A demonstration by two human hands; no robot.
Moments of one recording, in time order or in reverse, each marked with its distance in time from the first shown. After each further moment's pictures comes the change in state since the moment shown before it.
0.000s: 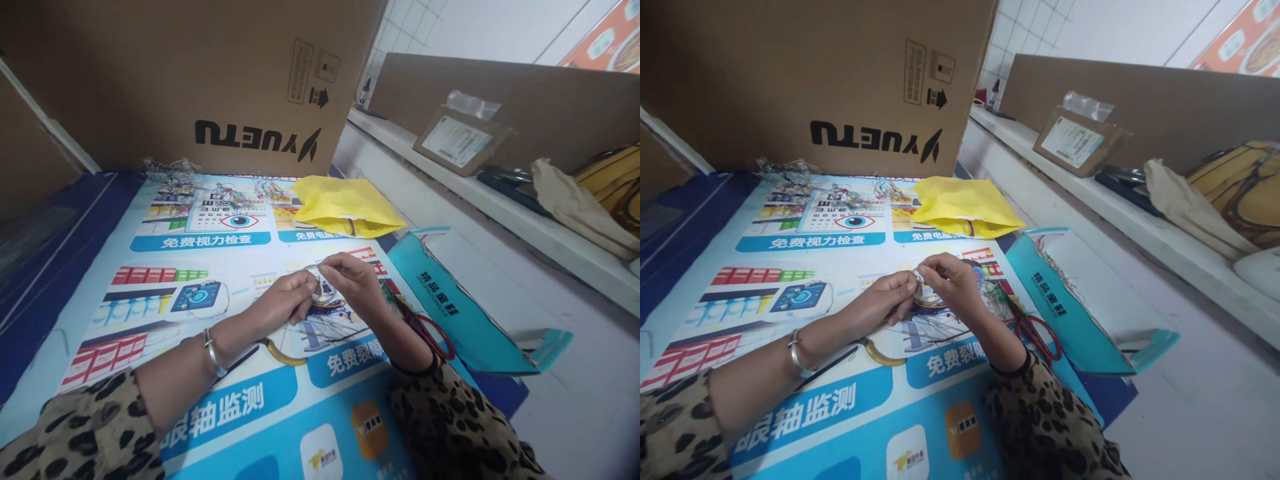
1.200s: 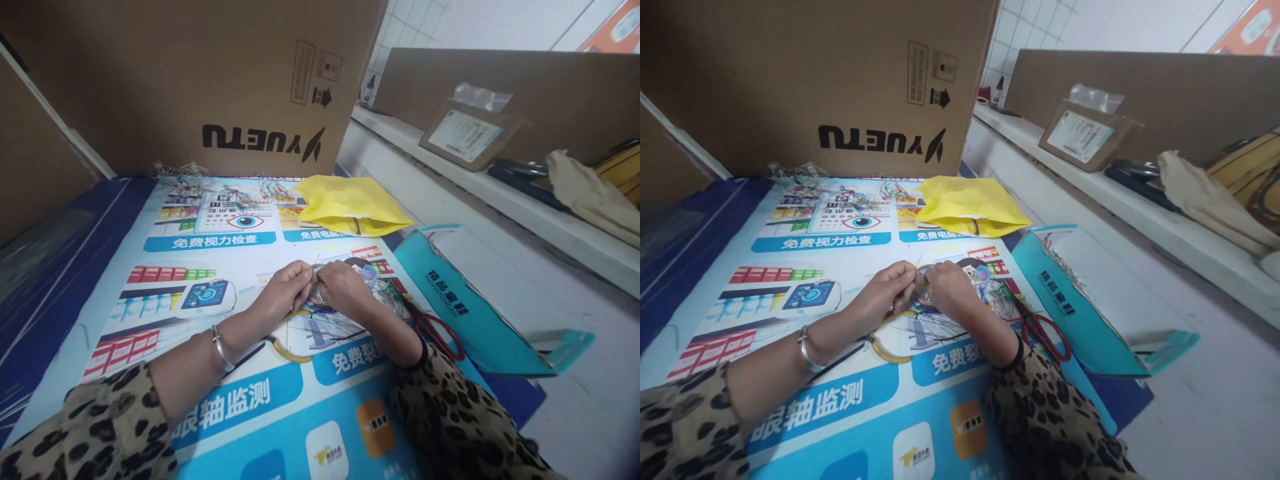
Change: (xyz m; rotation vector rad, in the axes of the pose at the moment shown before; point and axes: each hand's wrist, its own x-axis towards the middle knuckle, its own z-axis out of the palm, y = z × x) left_hand 0.003 0.000 -0.002 -0.077 0.185 0.002; right_hand 0.004 0.033 0.012 -1.056 -0.341 -0.299
